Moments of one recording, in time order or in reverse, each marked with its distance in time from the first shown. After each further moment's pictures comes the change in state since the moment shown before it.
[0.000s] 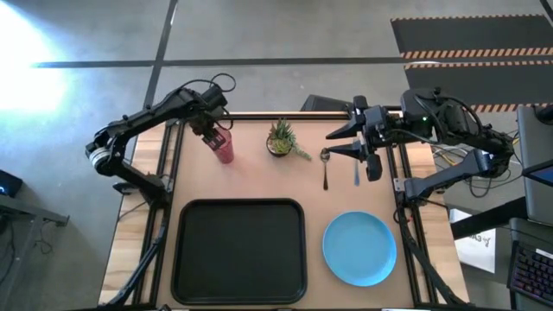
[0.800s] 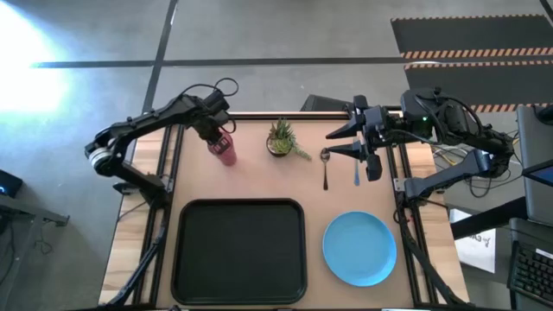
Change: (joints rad) left arm -0.008 -0.011 -0.105 0.168 0.092 0.010; right arm 0.000 0.000 0.000 0.000 0.003 -0.015
